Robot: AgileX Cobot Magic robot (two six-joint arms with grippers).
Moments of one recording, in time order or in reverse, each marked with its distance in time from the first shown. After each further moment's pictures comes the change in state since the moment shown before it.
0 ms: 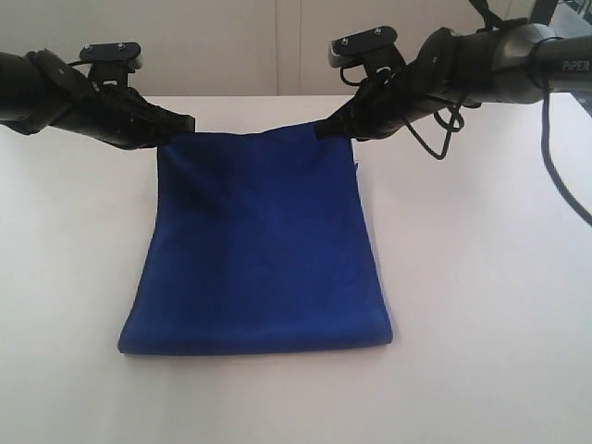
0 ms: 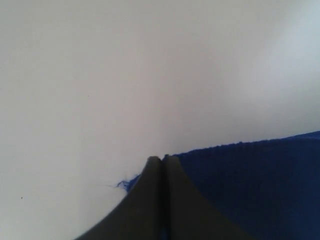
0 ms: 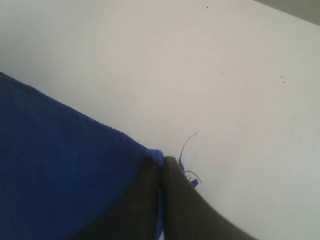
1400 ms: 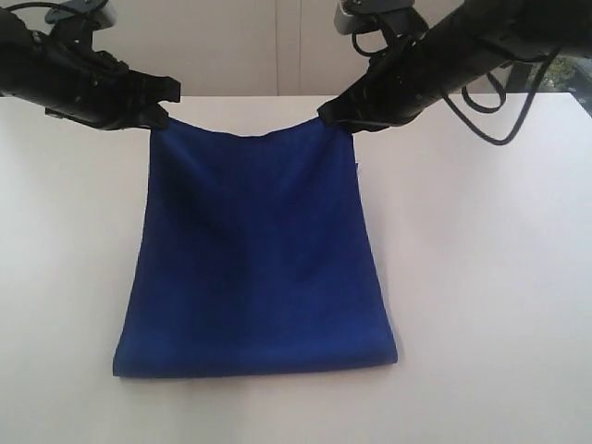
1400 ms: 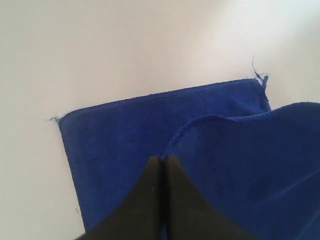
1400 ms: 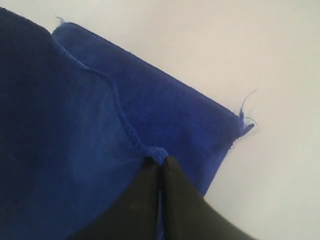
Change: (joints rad) left arm 0.000 -0.312 0.141 -0.006 0.277 -0.078; right arm 0.011 -0.284 0.140 0.078 0.270 -0.054
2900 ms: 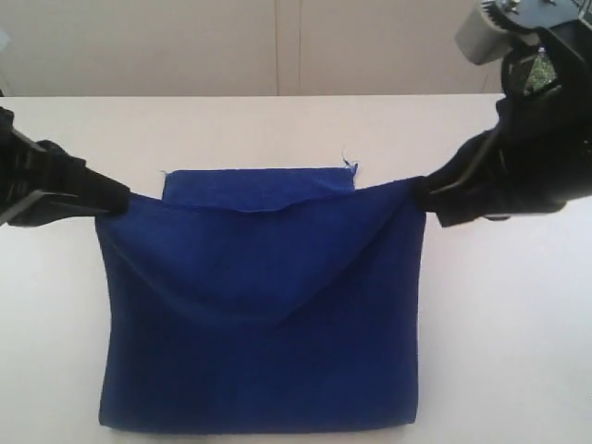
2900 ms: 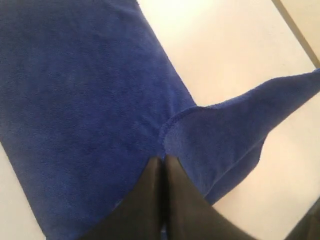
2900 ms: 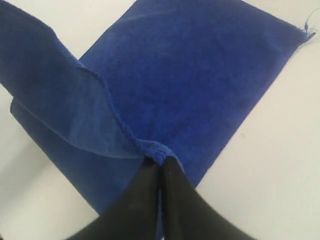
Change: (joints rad) left arm -0.056 -0.675 0.466 -0.070 0.271 -0.014; right arm 0.000 -0.695 0.481 0.045 0.247 0.000
